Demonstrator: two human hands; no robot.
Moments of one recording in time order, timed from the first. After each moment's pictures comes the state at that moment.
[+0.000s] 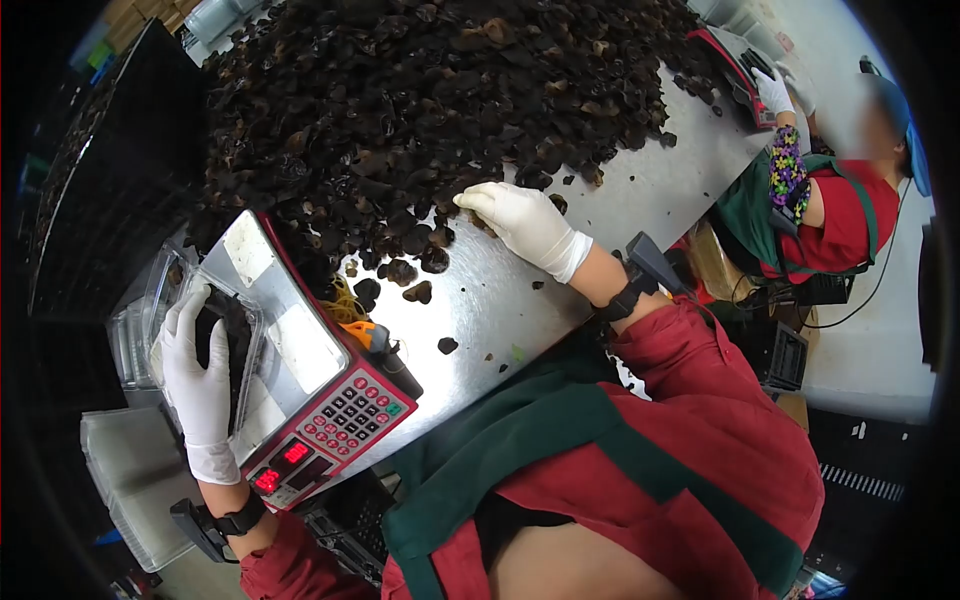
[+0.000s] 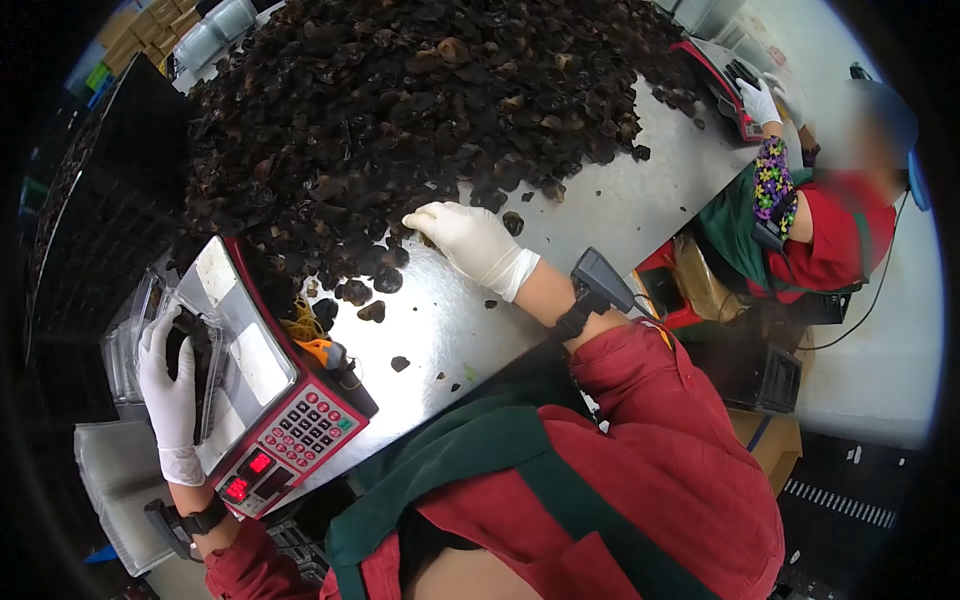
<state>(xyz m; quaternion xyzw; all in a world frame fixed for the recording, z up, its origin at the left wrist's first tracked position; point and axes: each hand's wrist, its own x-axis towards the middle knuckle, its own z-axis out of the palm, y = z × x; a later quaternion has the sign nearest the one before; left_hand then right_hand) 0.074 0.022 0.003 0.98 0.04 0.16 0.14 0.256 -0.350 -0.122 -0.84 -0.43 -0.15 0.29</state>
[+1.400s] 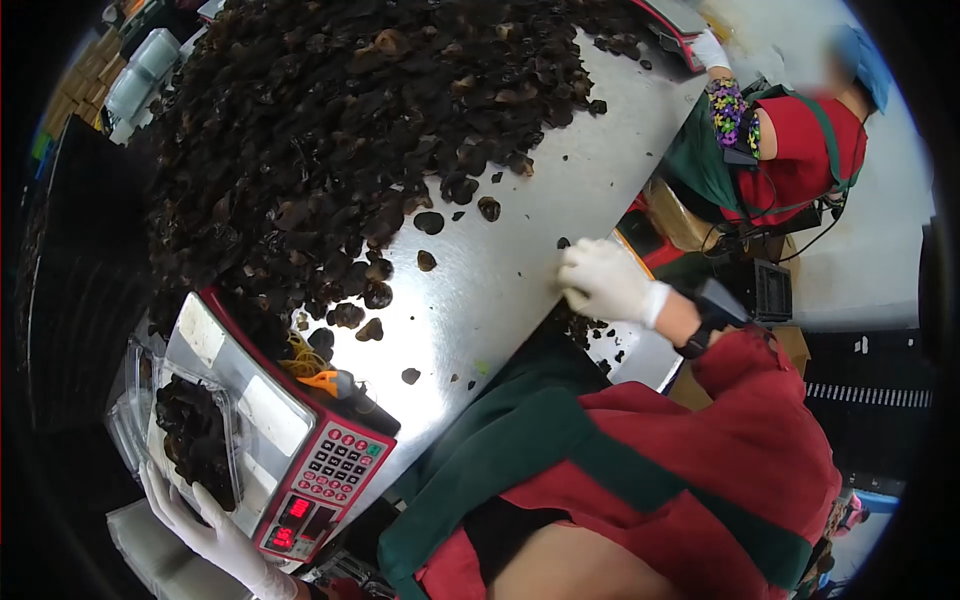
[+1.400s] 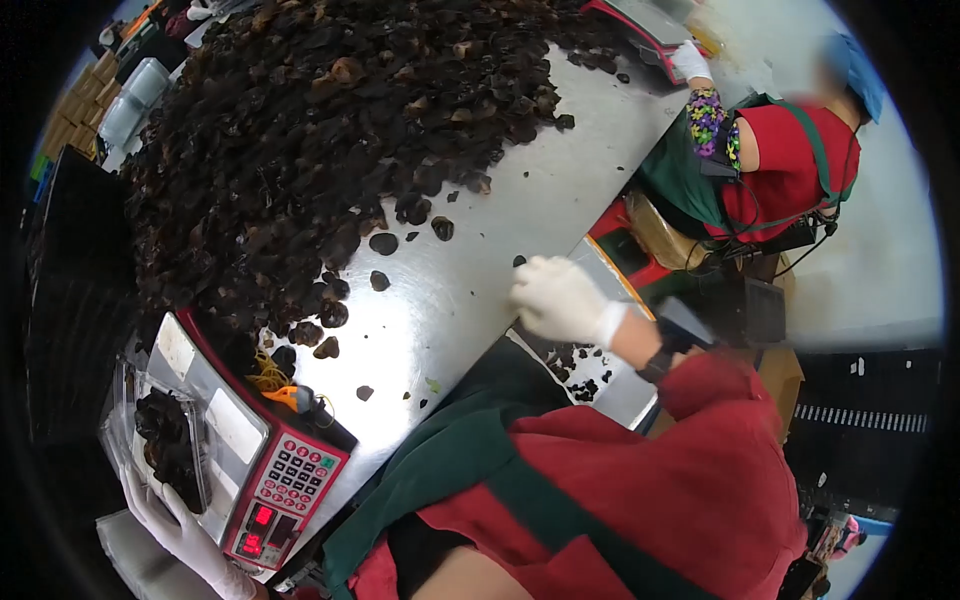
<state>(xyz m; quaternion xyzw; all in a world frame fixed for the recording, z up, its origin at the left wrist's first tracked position) 0.005 0.010 0.003 0.93 0.17 0.27 0.19 0.160 -0.504 -0.097 -0.94 -0.35 -0.01 0.07</state>
